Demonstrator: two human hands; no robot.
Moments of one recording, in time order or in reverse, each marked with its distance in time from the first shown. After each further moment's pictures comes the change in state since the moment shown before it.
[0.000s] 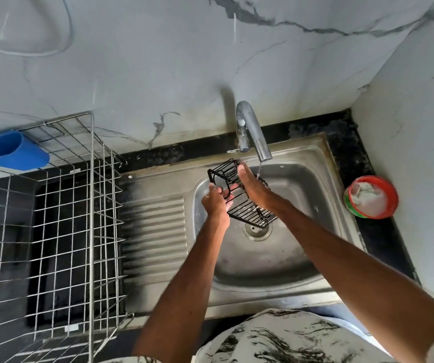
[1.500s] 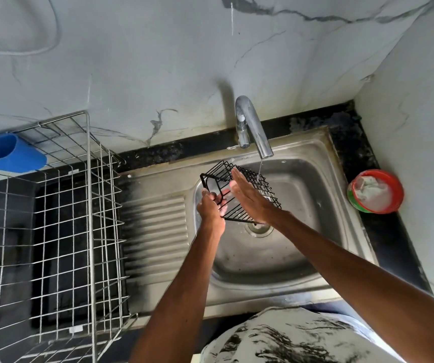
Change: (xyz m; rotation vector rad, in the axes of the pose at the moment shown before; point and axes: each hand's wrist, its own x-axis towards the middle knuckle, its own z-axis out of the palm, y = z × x) left_hand 0.007 -0.005 -0.023 -0.077 0.053 -0.003; right_hand -0.029 -0.003 0.026 -0.094 -0.012 -0.073
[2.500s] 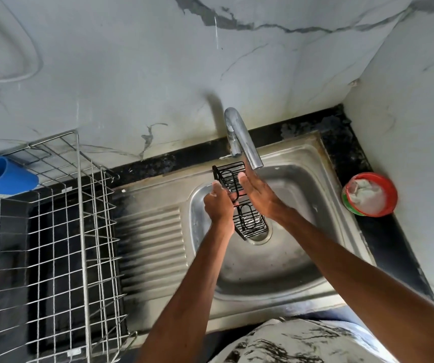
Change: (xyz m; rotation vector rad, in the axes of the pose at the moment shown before) left_hand -0.034 0.005 0.045 0.355 0.013 0.246; right_hand -0.005 -0.012 -0.044 0.117 0.165 0.050
